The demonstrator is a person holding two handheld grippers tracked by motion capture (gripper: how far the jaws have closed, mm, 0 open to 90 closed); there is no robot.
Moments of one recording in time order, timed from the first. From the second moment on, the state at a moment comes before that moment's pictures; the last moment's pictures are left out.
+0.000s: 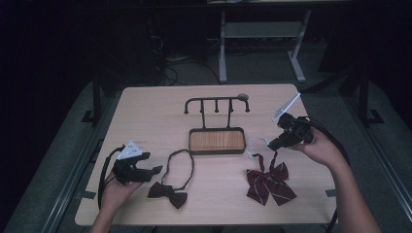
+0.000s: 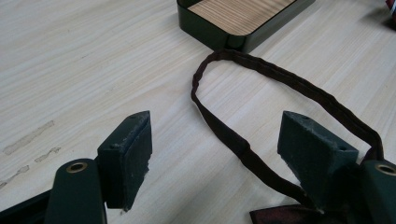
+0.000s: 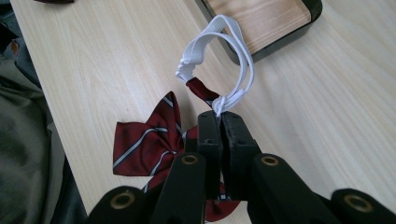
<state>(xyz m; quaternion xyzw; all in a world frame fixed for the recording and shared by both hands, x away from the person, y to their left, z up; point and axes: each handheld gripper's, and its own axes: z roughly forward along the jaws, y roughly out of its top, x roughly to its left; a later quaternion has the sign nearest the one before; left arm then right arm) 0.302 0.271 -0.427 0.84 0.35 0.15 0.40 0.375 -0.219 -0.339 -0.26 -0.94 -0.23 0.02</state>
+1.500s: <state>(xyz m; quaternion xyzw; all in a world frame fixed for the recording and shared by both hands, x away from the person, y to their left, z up) 0.302 0.274 -0.426 0.83 0.35 0.15 0.40 0.390 -0.189 -0.277 -0.21 -0.95 -0.23 -0.01</state>
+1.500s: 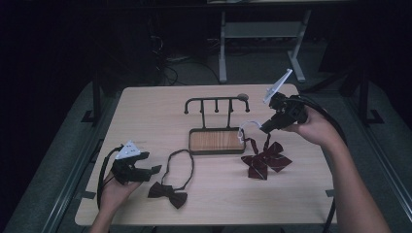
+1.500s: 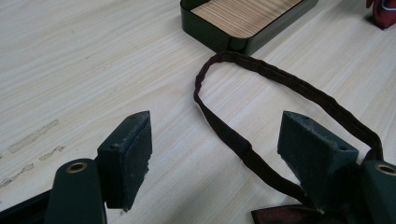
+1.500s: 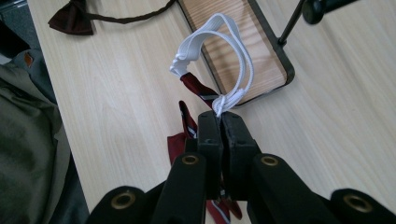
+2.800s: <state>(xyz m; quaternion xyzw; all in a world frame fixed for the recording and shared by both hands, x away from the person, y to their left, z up) 0.301 0.273 -0.426 0.83 0.35 0.15 0.40 0.424 -0.178 -0.241 -0.23 -0.95 -0.21 -0.02</state>
